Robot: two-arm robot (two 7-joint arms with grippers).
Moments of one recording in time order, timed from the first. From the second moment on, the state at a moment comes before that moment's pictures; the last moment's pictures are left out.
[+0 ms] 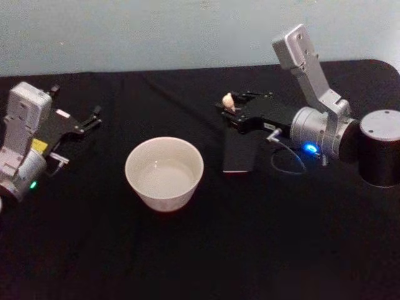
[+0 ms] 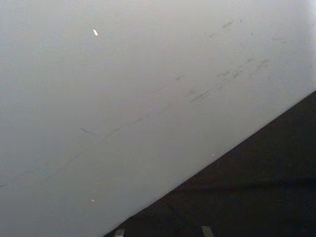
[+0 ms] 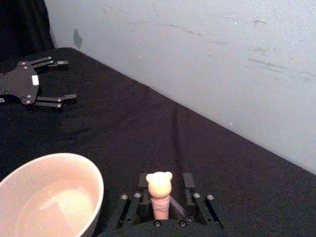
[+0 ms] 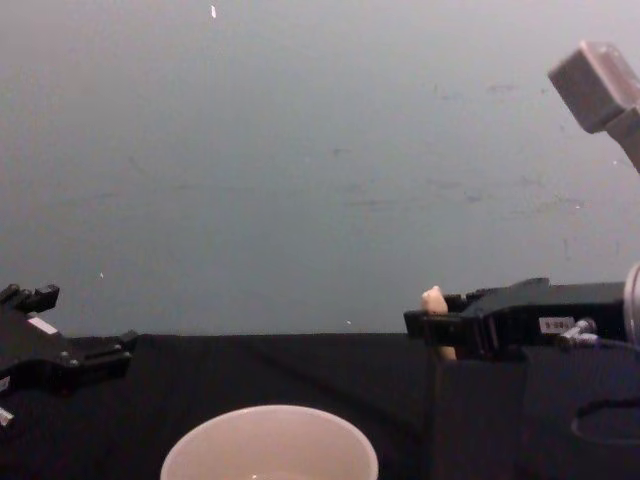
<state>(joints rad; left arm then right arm) -0.20 0.60 0.45 -1.41 -0.25 -0.12 0.03 0.37 0.43 -0.47 -1.53 0.35 0.37 0.39</state>
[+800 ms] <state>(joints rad) -0.20 0.60 0.45 -1.41 -0.25 -0.12 0.03 0.35 0.42 -0.45 -1.55 0.37 0.37 0.38</state>
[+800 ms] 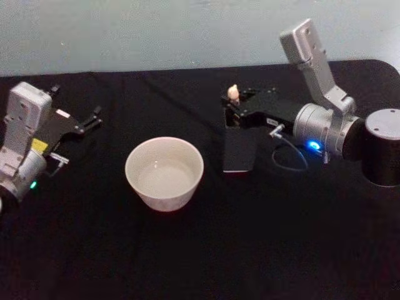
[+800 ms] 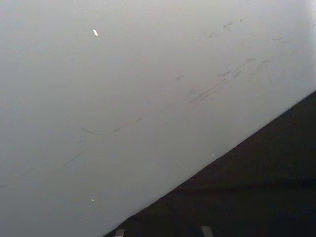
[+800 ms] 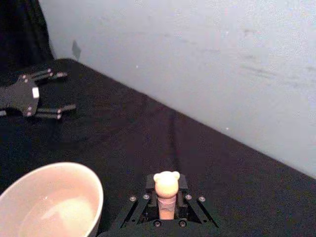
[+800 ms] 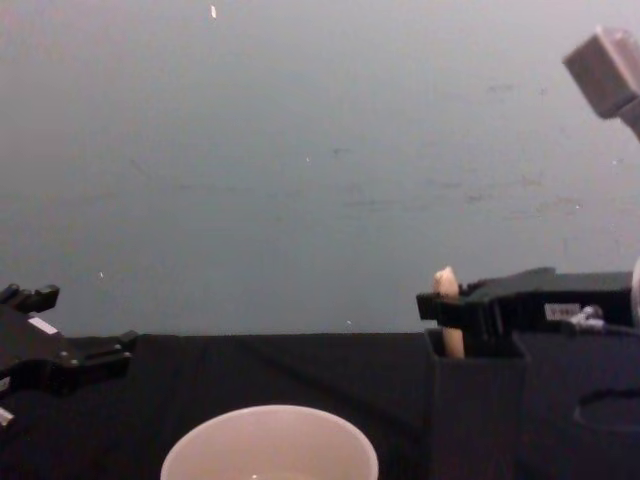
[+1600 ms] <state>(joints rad) -0.20 0.60 0.45 -1.41 -0.25 -0.12 0.03 0.31 0.42 -0.35 -1.69 0.47 0.29 0.34</state>
